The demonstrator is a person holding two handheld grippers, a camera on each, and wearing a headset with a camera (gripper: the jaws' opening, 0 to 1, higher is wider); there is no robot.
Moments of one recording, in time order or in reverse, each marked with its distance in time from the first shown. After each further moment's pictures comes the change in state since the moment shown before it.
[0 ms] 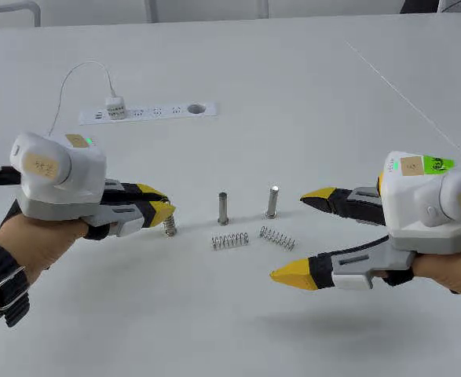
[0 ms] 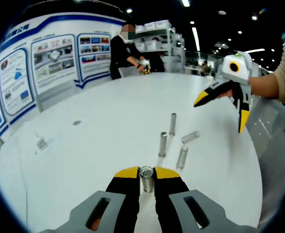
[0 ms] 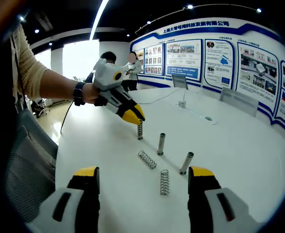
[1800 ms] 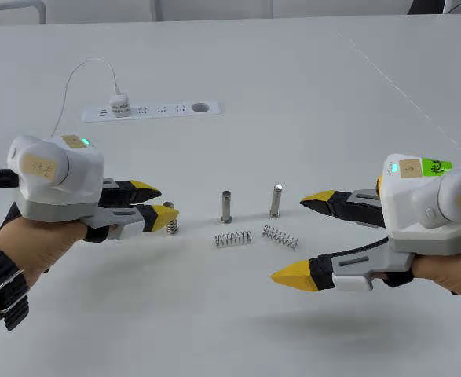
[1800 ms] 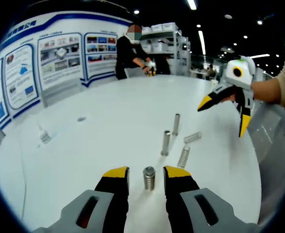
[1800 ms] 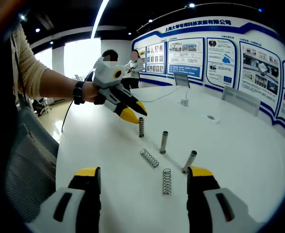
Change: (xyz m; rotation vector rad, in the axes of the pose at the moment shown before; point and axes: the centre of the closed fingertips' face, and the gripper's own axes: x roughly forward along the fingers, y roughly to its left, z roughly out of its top) left arm -0.009 0.004 -0.003 -0.049 -0.023 0.031; right arm 0.004 0.003 -0.005 -0.005 0.018 0.016
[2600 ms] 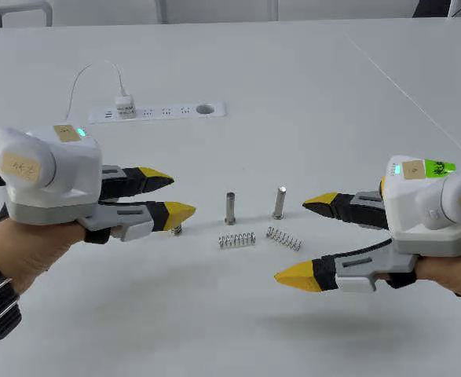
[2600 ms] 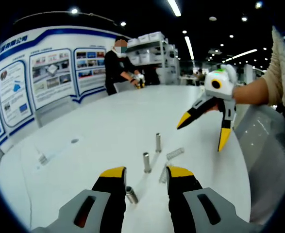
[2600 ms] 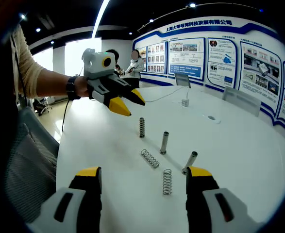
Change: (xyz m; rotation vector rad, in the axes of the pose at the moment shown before) left arm -0.016 -0.041 0.038 0.101 -0.094 -0.064; right arm 0.000 0.001 0.002 -0.004 0.001 0.004
